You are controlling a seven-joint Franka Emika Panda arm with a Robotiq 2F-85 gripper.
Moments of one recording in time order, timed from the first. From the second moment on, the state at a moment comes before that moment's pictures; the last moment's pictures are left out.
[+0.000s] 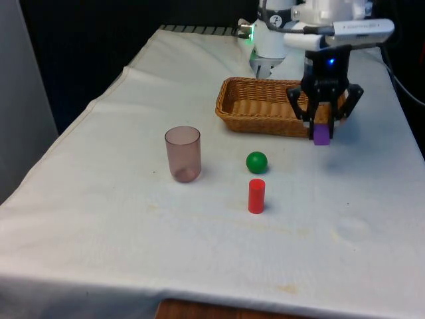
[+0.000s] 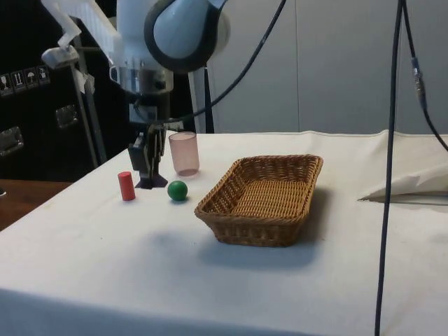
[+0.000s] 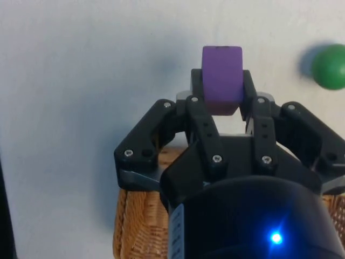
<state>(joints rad) 0.24 0.42 -0.07 -2.06 0.07 2.63 -0.05</state>
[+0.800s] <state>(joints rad) 0.25 0.21 -0.07 -2.28 0.07 2.62 -0.05</state>
